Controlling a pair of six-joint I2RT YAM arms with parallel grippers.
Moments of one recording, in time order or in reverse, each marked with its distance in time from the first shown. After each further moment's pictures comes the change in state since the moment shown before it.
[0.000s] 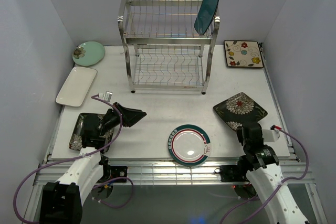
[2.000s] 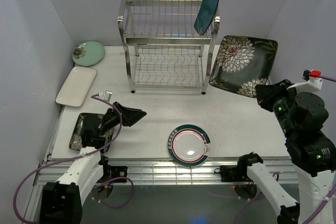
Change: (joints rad) left arm -0.001 0.002 0.008 0.000 0.000 -0.004; right arm 0.000 0.334 1.115 -0.225 -0.237 -0.820
